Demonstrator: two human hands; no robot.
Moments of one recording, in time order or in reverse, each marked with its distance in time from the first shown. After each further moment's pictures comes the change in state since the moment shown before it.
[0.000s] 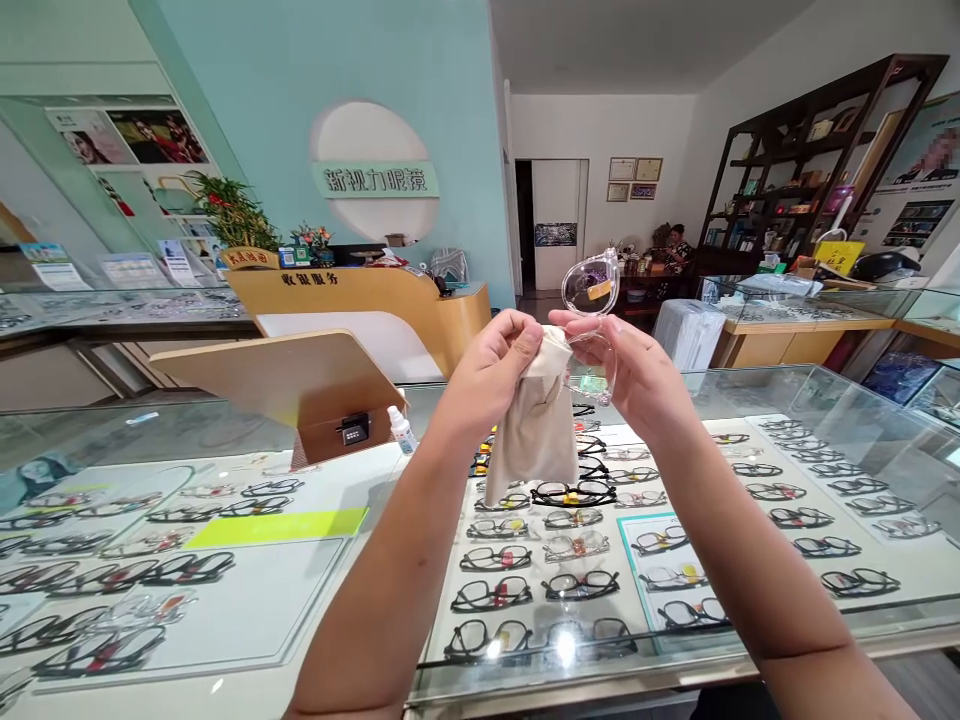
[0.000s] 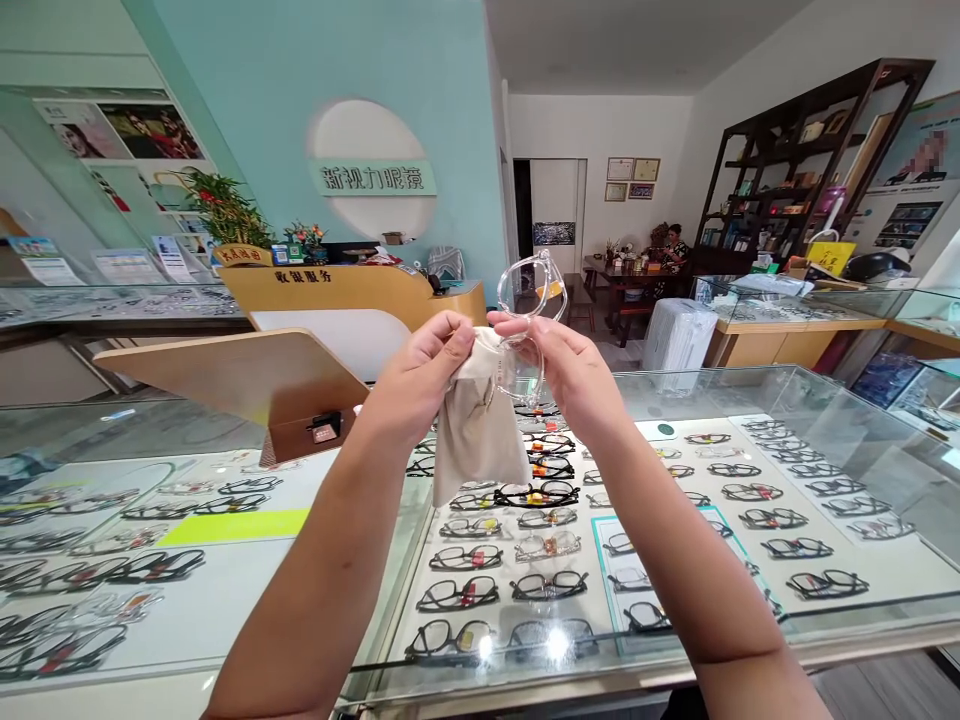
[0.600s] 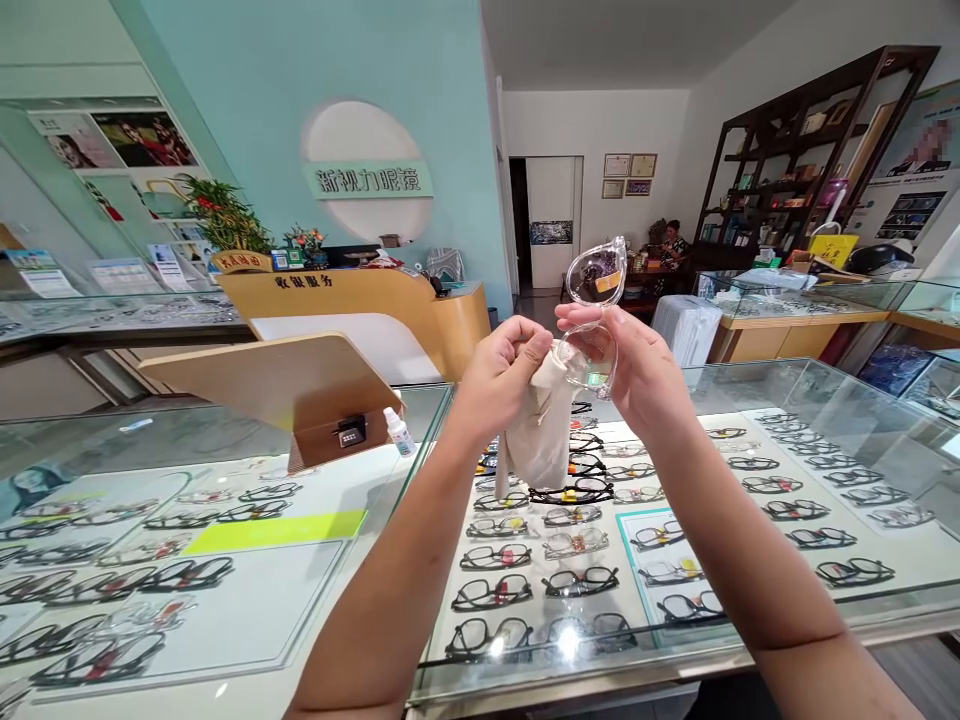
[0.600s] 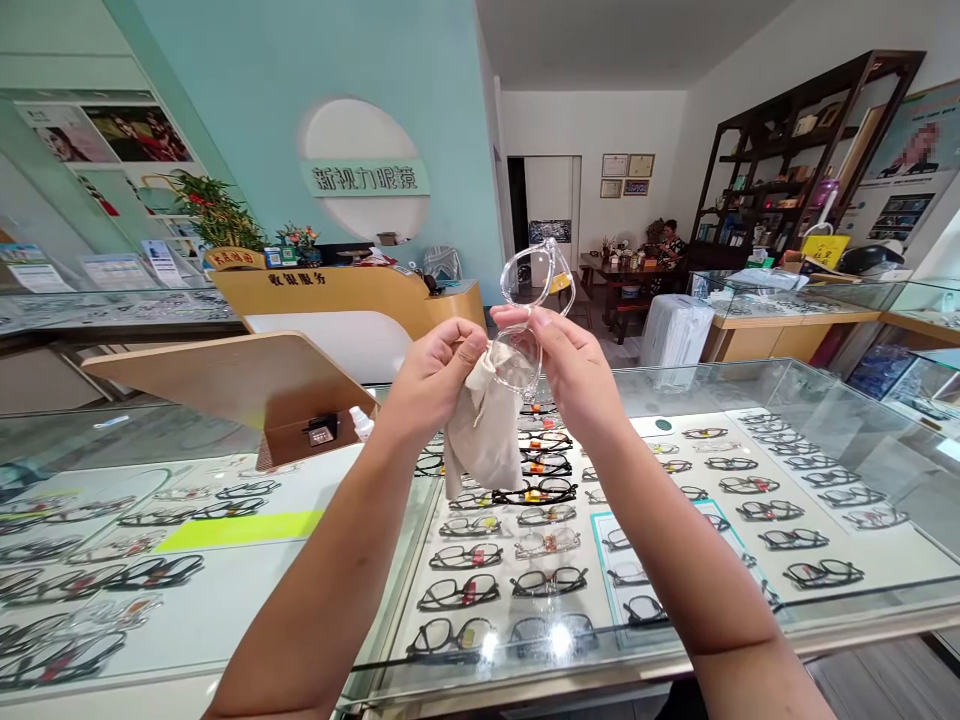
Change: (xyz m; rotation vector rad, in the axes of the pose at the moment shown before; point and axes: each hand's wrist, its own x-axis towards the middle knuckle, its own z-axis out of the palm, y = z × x) left_hand 0.004 -0.015 0.007 0.154 -0.001 0.071; right_hand -0.002 -0.004 0.002 -0.015 0.095 -0.061
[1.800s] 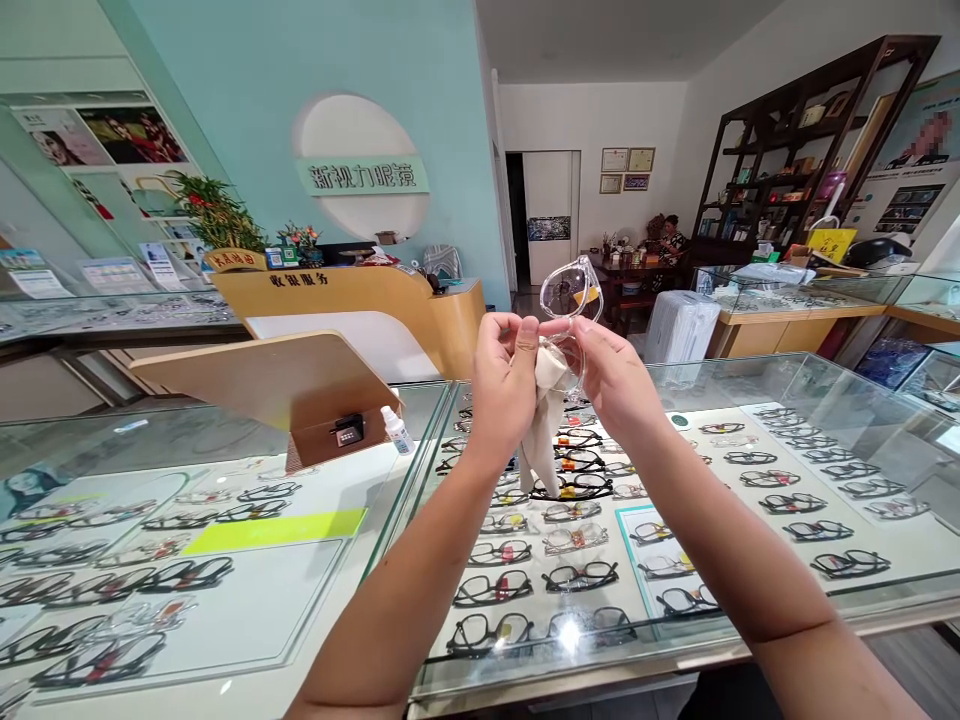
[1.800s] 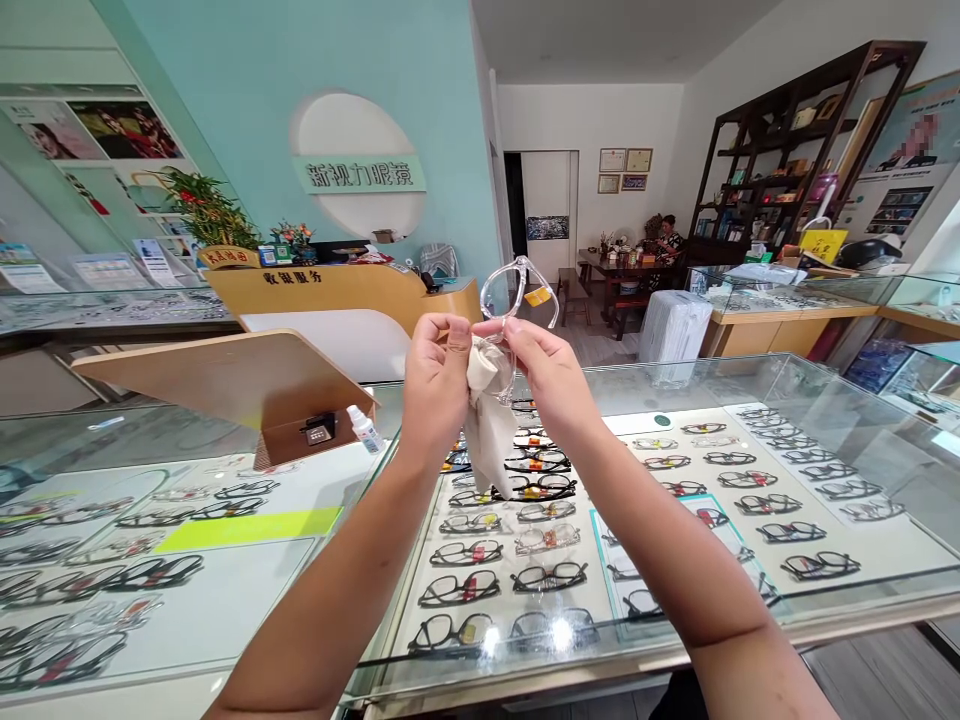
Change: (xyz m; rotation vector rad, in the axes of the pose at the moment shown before) left_hand -0.006 -0.011 0.028 0.028 0.323 0.053; right_hand -0.001 0.026 0.009 0.008 -0.009 0.098
